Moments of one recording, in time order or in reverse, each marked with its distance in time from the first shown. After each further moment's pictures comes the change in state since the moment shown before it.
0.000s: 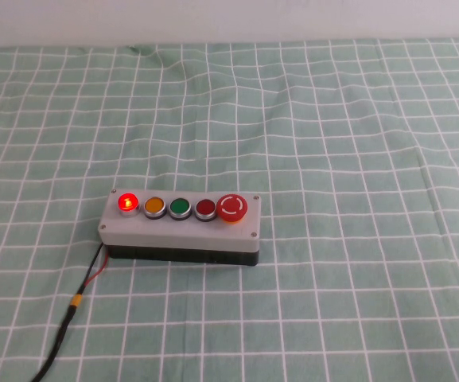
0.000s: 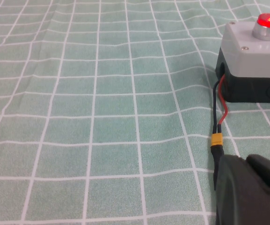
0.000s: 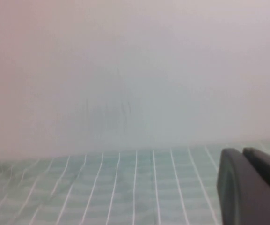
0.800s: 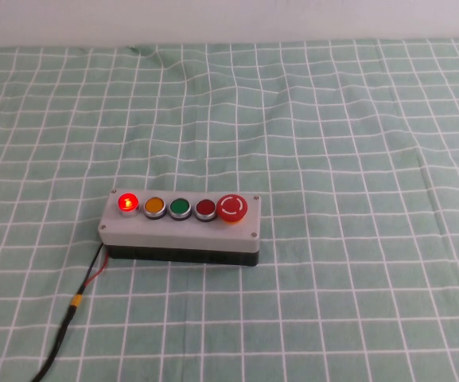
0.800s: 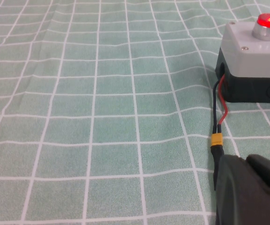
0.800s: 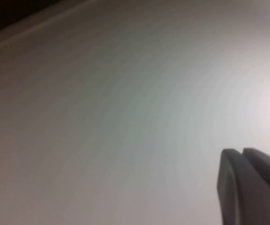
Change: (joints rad) right arm 0.000 0.002 -0.618 0.004 -0.125 0.230; left arm 0.000 0.000 0.000 0.000 0.000 0.000
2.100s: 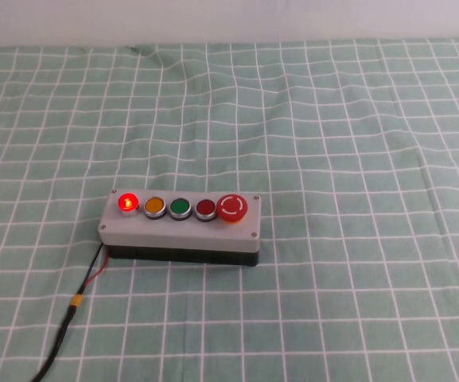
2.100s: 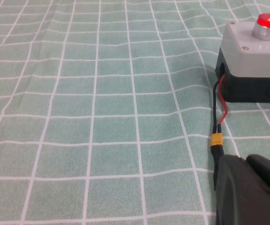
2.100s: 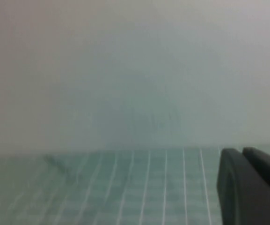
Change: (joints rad) right arm 0.000 0.608 -0.256 0.048 0.543 -0.168; left arm 0.000 0.000 0.000 0.000 0.000 0.000
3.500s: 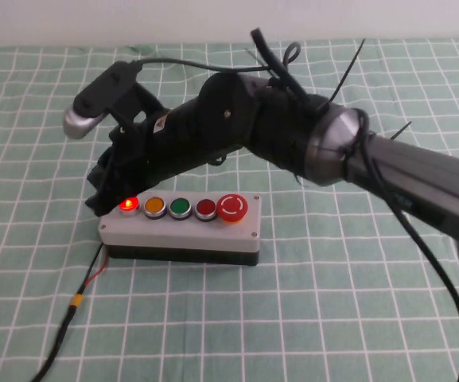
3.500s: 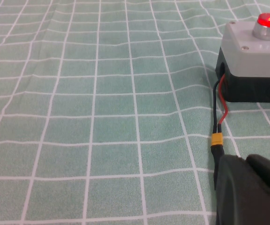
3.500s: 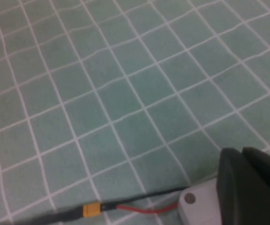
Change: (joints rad) right arm 0.720 1.550 -1.108 0.312 0.300 -0.608; left arm 0.000 0.000 0.000 0.000 0.000 0.000
